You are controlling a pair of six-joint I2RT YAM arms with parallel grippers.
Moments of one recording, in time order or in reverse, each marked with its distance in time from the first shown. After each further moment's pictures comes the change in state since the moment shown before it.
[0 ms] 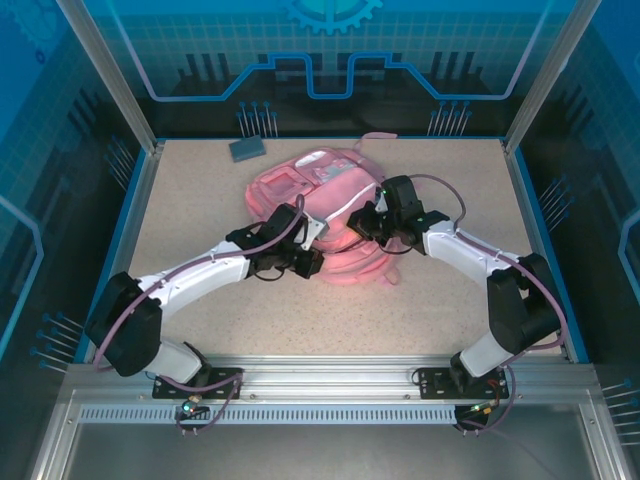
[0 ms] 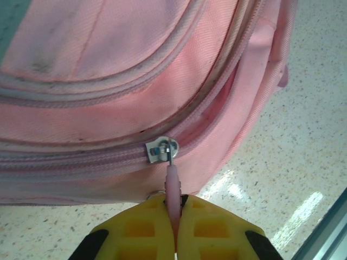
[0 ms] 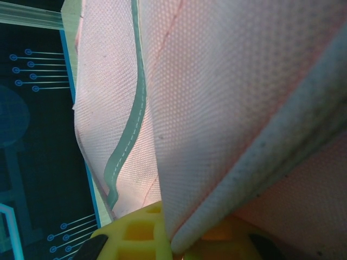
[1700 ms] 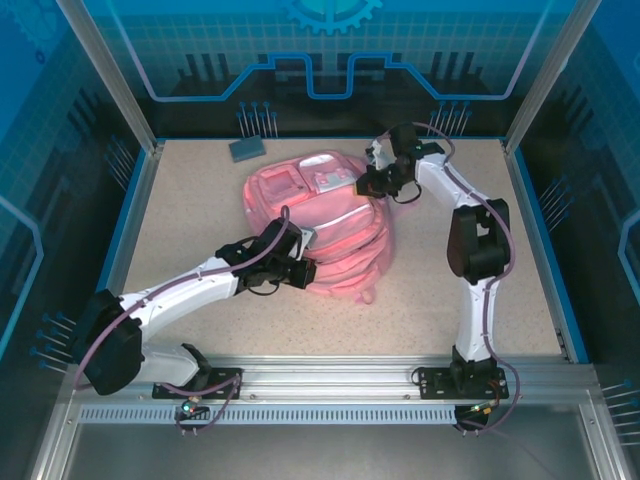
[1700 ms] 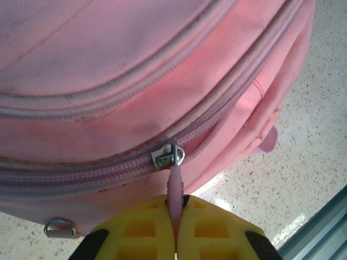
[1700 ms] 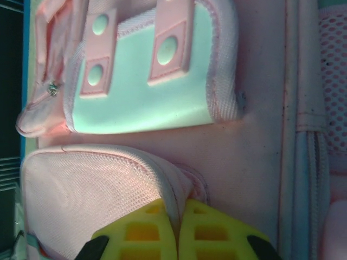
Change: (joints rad) left arm -0.045 -0.124 -0.105 -0.019 -0.098 -0.186; right arm -0.211 0.544 0.776 -0.616 -0.210 -0.782
